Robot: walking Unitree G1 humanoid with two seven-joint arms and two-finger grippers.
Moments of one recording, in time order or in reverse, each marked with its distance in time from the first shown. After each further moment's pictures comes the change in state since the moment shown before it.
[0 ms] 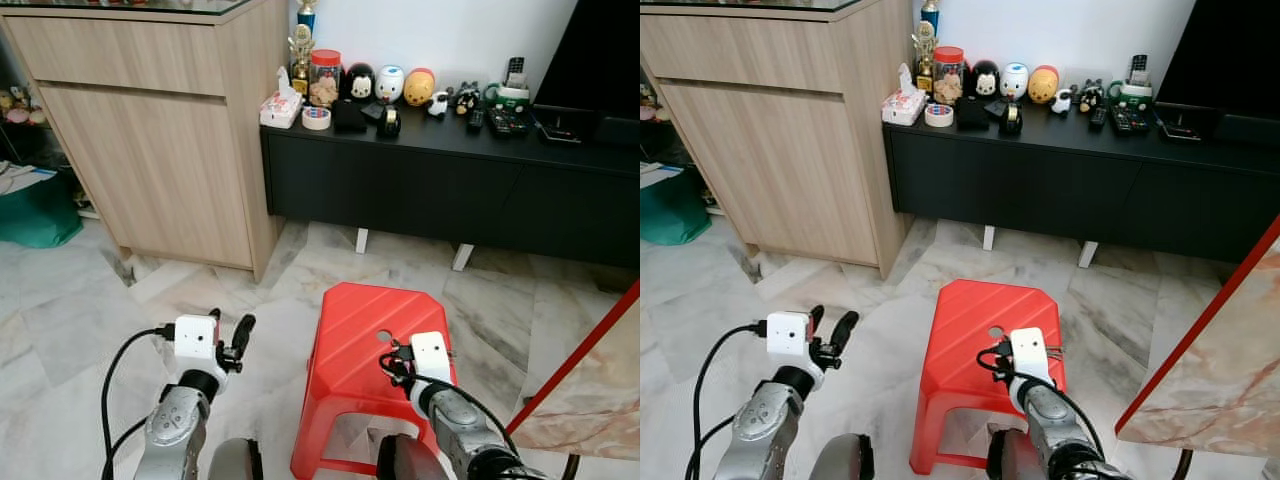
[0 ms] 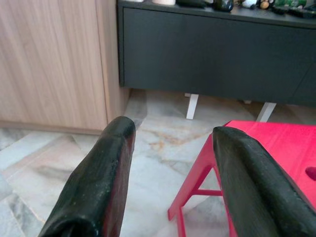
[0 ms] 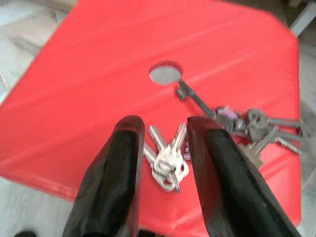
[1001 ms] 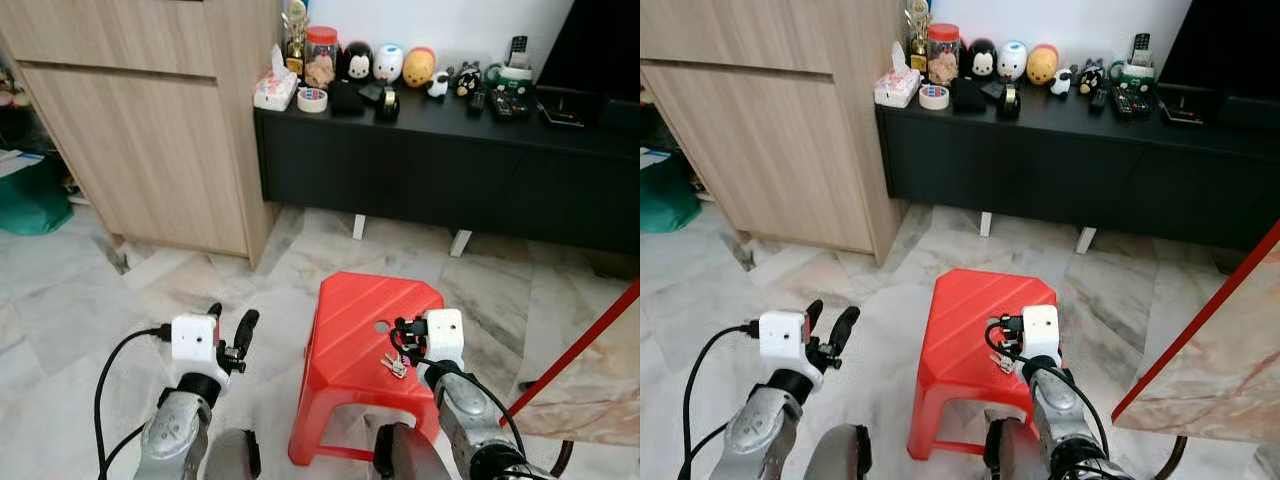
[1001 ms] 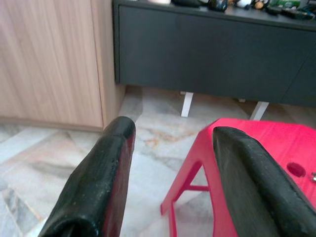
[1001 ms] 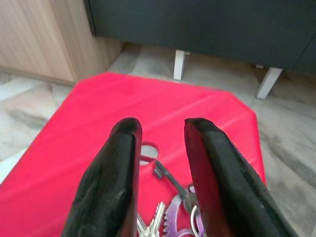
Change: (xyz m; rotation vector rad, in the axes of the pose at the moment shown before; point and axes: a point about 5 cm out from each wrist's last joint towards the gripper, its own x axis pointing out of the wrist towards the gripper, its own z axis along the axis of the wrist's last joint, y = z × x) left arm -0.022 -0.010 0.020 -0.006 -0.030 0.004; right arm -0.004 -0.007 0.038 0.030 -0.330 -0.025
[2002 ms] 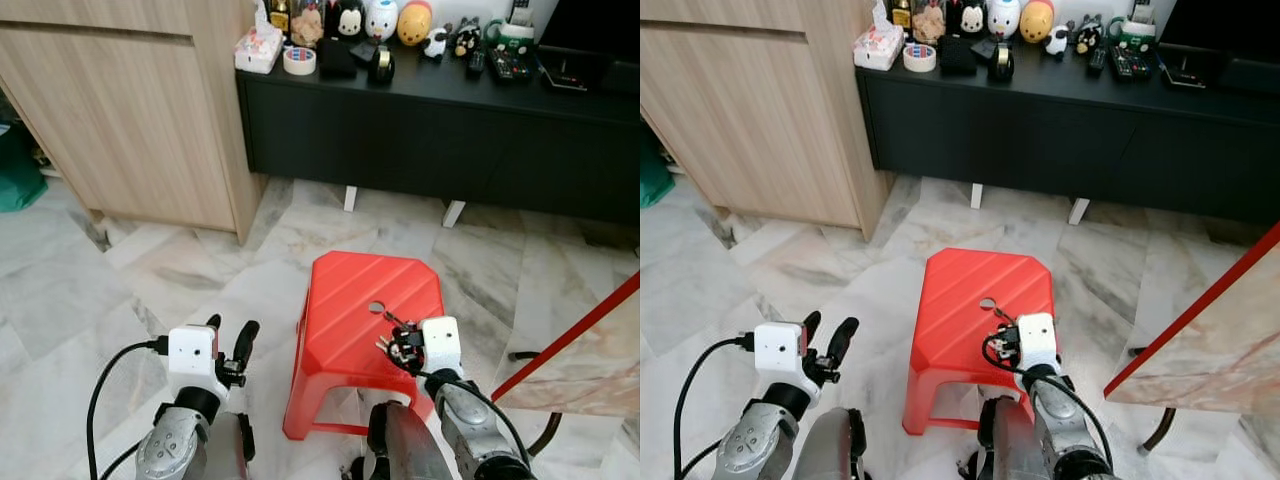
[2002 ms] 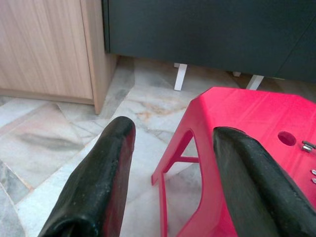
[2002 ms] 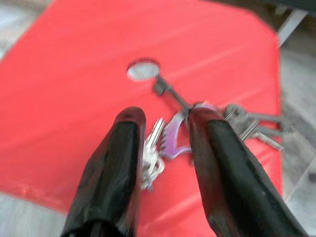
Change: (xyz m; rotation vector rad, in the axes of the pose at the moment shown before) left arm -0.015 -0.007 0.005 -0.011 0.025 0.008; right arm -0.006 0.003 -0.018 -0.079 0.131 0.043
